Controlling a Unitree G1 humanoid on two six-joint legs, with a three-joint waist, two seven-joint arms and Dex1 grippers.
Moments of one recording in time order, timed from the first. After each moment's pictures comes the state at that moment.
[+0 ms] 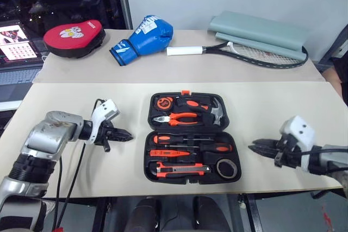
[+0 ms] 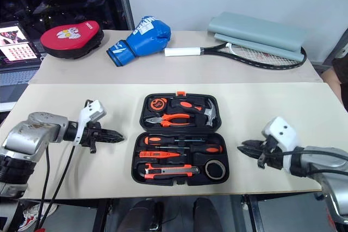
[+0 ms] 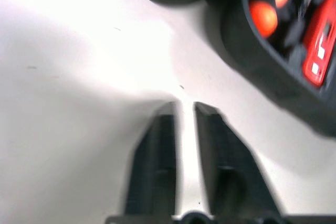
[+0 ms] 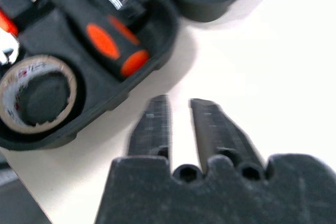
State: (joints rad) left arm -0.55 0.86 -0.11 0.06 -0.35 1.01 -1.20; right arm 0.02 -0.90 -0.34 -0.43 0.48 0.84 0.93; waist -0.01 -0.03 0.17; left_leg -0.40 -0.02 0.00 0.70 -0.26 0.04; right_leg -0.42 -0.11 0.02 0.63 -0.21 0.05
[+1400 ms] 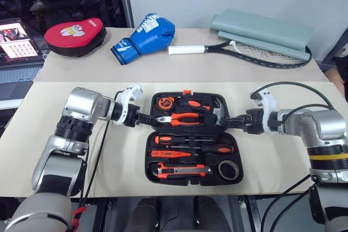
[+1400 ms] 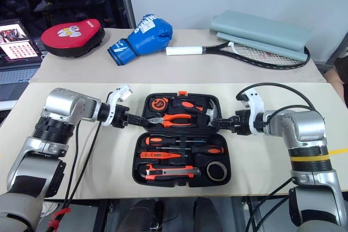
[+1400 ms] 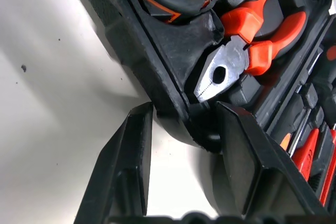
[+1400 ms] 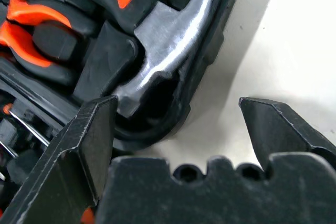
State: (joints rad) left arm -0.89 0.60 -0.21 0.36 -0.40 1.31 -1.02; right arm -0.61 -0.73 -0.02 0.08 0.57 1.23 0.72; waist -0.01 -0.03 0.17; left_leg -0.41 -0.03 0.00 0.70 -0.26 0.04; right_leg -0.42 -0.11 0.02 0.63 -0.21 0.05
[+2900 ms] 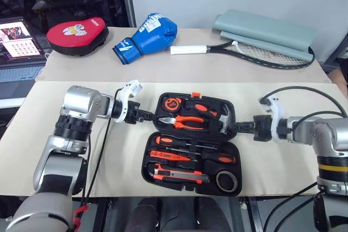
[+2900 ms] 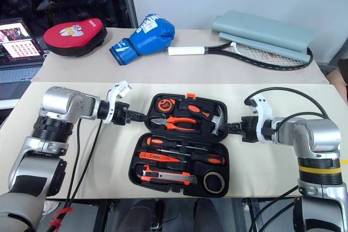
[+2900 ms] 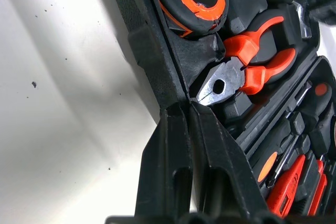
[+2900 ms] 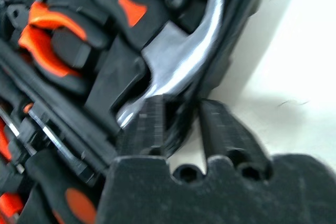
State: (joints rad) left arm -0.89 0.58 -0.16 0.34 -0.43 1.32 -0.98; right arm -0.49 -0.74 -0.15 -0.08 0.65 1.40 0.71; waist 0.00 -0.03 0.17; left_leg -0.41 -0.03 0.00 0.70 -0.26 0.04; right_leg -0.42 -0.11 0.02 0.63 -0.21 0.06
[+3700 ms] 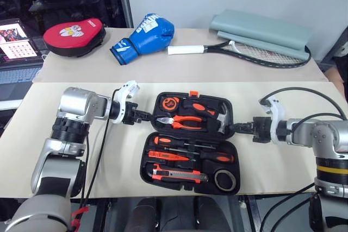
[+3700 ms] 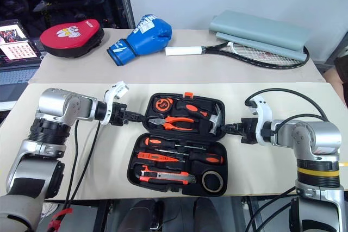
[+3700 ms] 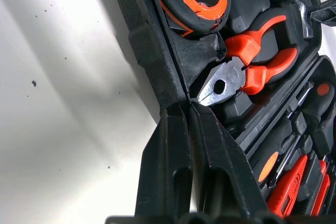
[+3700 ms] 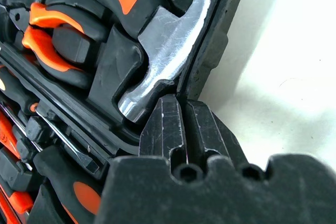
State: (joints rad) left arm -0.85 0.58 -0.11 0.30 -0.44 1.33 -0.97; right arm -0.48 -0.69 -0.21 -0.08 0.64 1.41 0.67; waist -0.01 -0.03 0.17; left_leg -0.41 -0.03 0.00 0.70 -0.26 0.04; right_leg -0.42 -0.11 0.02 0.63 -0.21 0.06
